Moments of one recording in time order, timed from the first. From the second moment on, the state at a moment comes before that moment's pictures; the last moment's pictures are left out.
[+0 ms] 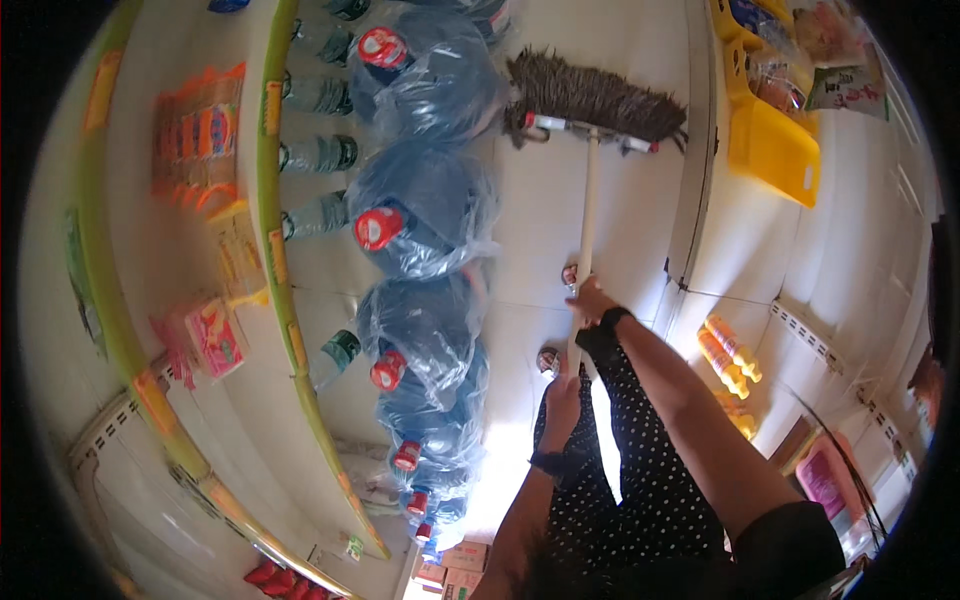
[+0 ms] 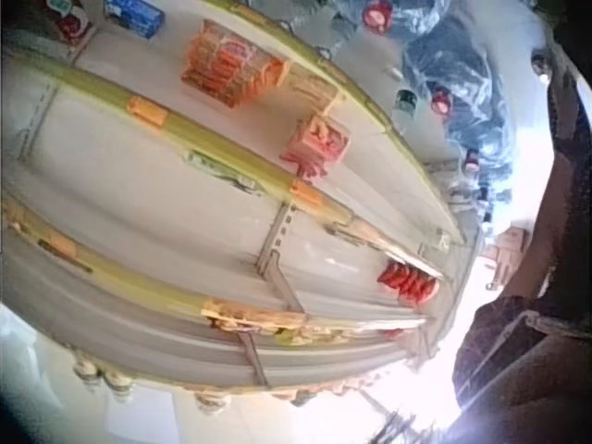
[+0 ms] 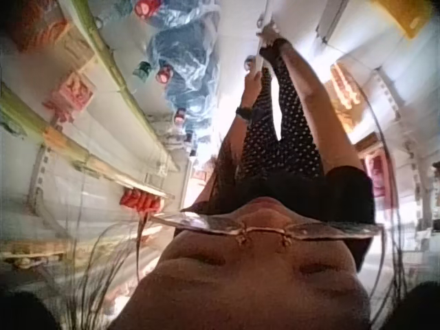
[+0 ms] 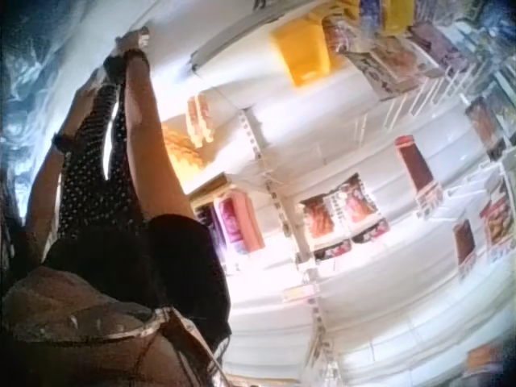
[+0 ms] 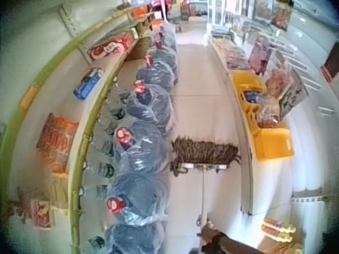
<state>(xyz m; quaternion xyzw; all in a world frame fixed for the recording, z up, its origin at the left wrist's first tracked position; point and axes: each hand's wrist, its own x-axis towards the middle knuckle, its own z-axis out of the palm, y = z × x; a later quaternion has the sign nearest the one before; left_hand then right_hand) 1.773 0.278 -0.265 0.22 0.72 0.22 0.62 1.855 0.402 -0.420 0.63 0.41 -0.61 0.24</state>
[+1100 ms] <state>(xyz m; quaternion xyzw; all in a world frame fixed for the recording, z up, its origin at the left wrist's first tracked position) 1.749 0.053 -0.153 0.12 0.79 0.13 0.58 1.859 0.099 -0.346 0.55 0.47 -0.64 0.26</state>
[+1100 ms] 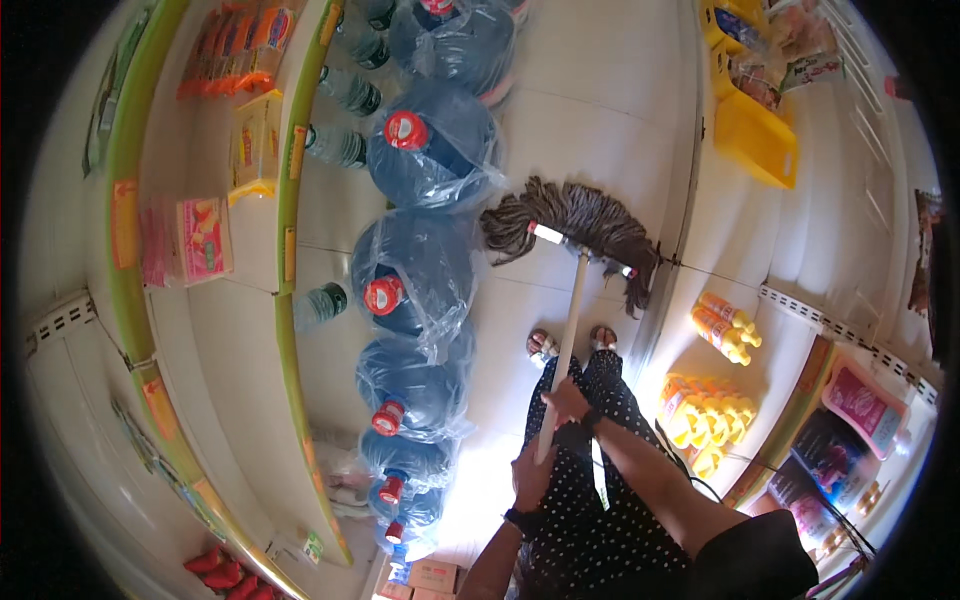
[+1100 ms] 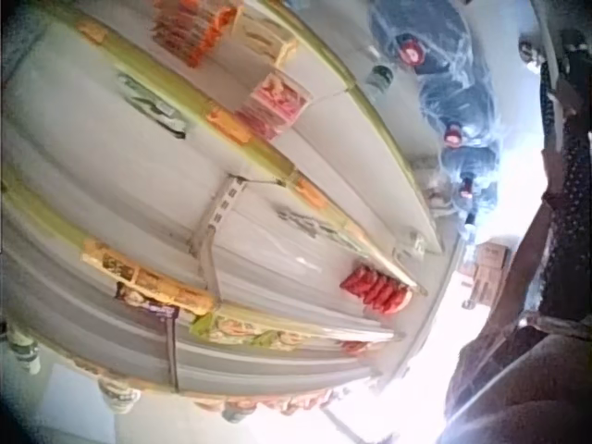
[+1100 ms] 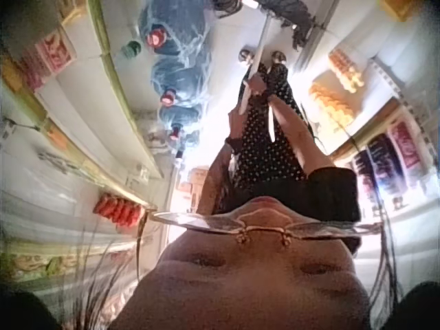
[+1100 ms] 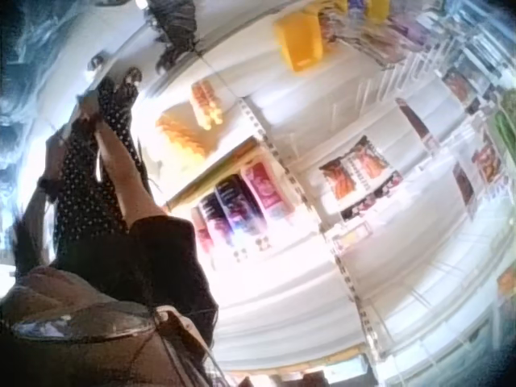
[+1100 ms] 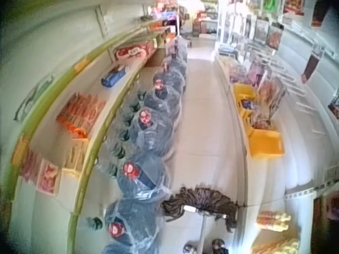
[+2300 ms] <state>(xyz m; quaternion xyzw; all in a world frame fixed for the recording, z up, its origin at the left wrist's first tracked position) 1.787 0.760 -0.251 -0.29 0.48 0.37 0.74 1.873 0.881 -0.399 0.60 0.55 -0.52 0.25</state>
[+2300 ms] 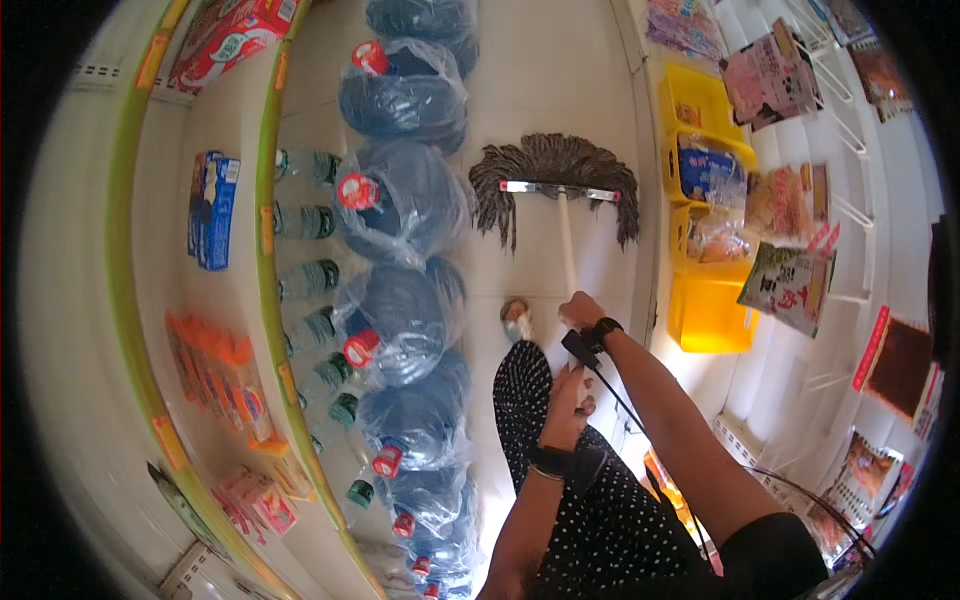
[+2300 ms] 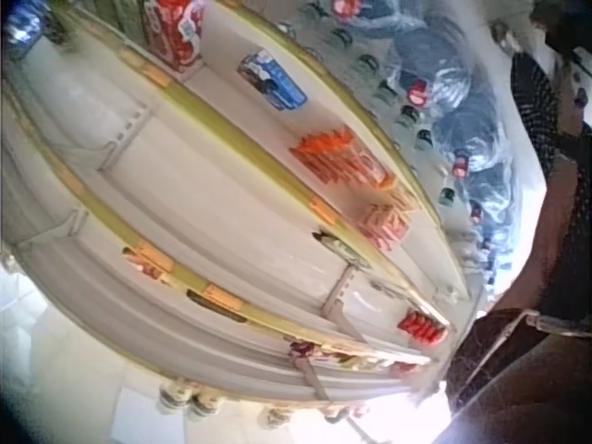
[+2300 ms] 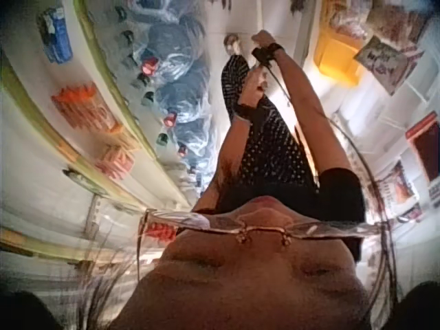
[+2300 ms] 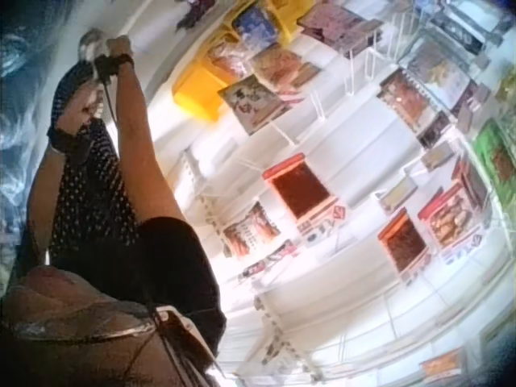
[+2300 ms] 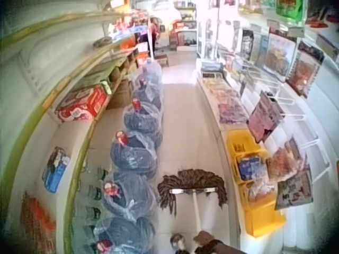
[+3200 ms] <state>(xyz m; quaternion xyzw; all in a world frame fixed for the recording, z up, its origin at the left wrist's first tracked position) 1.728 1.266 -0.259 -0.37 0.48 0.39 0.70 1.820 1.360 -0.433 0.67 0.43 -0.60 0.07</state>
